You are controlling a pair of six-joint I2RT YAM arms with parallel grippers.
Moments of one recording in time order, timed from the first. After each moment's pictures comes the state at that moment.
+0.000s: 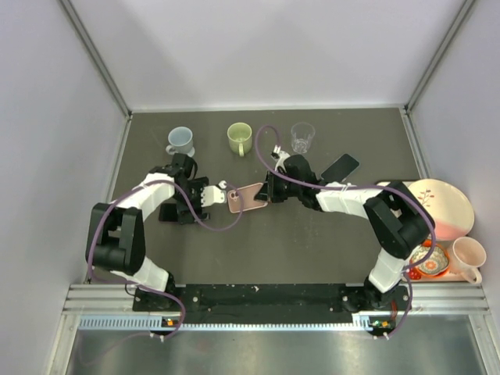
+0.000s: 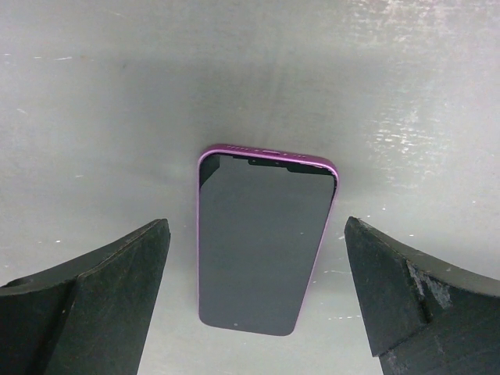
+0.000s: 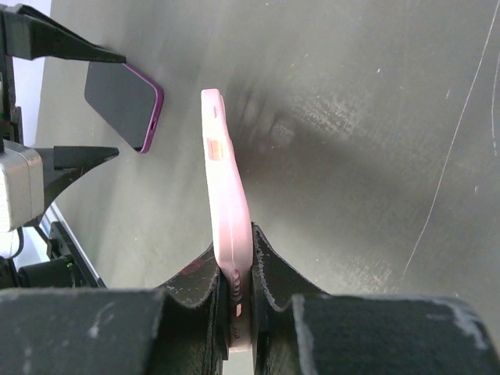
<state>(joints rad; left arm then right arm) -0.18 1.55 0.96 -0.76 0.23 1.28 0.67 1.73 0.93 0.22 -0.35 0.61</state>
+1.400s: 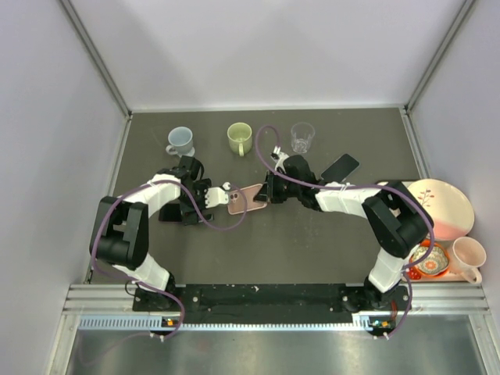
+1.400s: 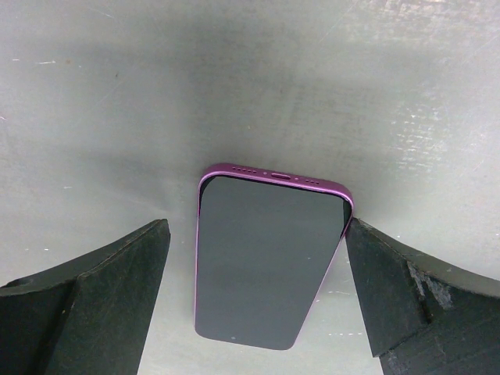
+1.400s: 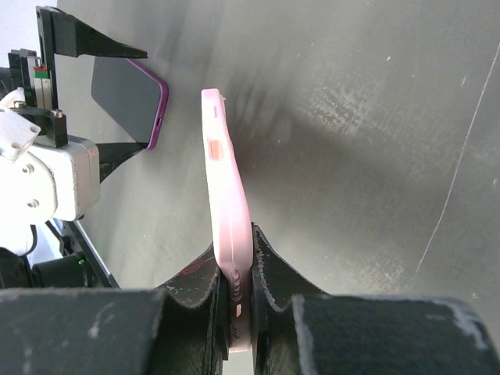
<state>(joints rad) -0.23 1.60 0.93 -0.67 0.15 1.20 0.67 1.74 0.94 0.22 -0.36 0.64</state>
